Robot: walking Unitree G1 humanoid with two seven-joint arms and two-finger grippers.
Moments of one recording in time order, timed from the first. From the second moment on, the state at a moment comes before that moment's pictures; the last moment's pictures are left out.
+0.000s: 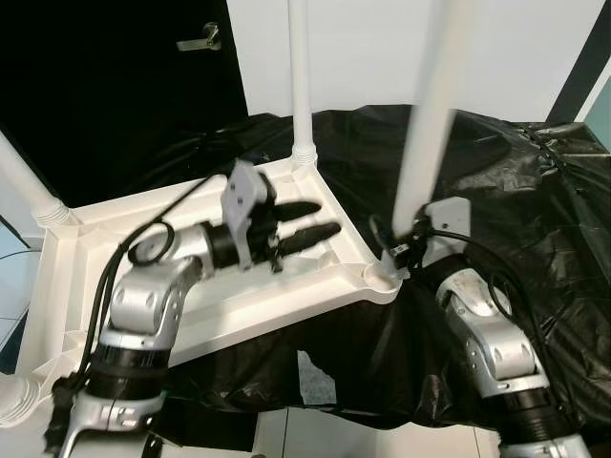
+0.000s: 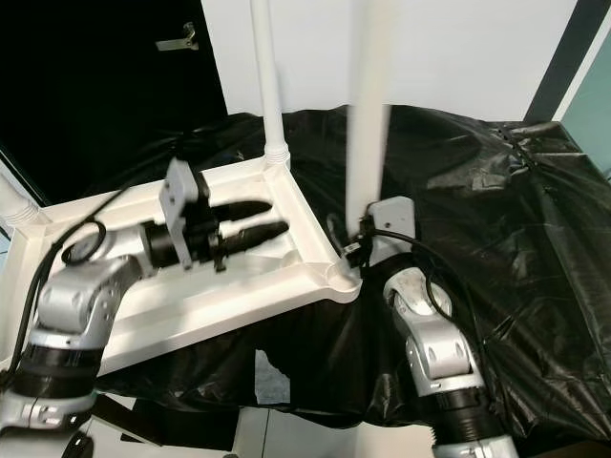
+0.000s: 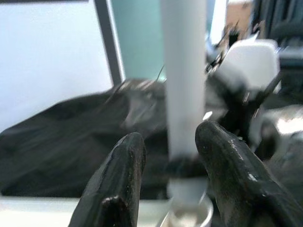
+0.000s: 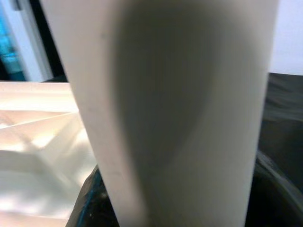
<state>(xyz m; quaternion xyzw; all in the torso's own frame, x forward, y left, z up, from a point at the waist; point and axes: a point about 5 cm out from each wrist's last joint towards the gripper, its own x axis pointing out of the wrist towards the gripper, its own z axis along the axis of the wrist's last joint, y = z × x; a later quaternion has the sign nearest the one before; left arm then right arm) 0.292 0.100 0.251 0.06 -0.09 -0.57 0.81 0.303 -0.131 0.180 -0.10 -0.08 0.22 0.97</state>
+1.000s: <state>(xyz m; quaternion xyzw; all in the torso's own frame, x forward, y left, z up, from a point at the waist) 0.308 0.079 0.290 -0.04 -0.14 -0.58 0.80 0.314 -0.129 0.199 -0.20 -0.04 0.44 0.88</state>
